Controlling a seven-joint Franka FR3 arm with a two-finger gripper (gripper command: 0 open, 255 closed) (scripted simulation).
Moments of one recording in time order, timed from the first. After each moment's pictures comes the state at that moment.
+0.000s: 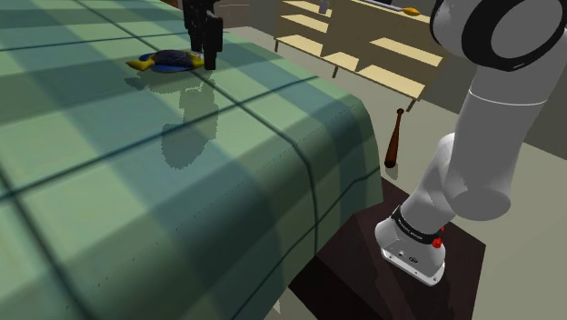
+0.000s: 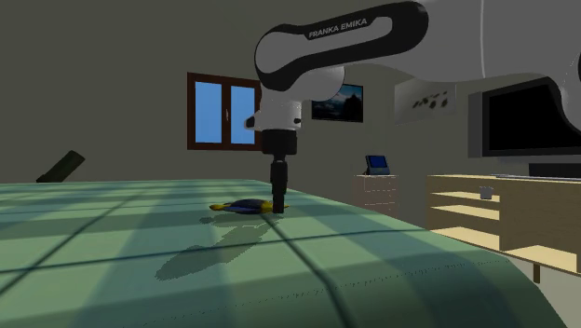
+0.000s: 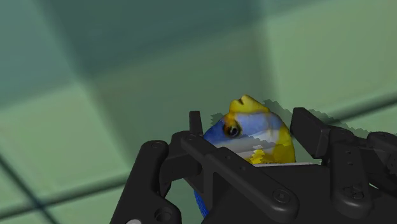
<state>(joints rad) 0.40 0.29 0.18 -1.25 -0.05 1.58 -0.78</state>
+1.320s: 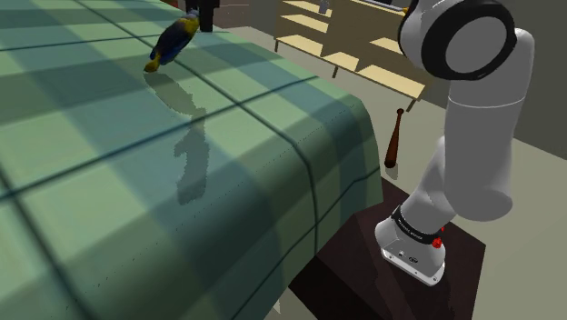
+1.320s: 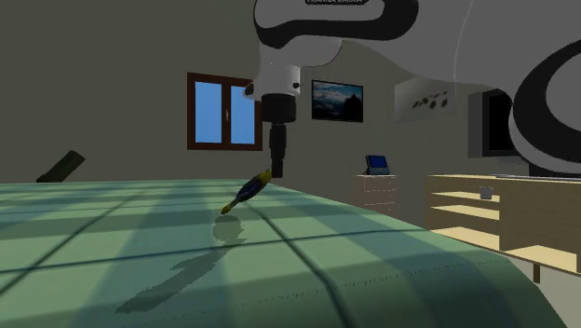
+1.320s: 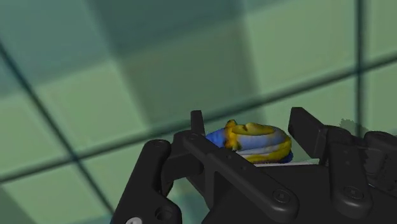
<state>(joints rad) 0.44 0.46 0.18 -0.80 -0.08 1.29 -0.78</state>
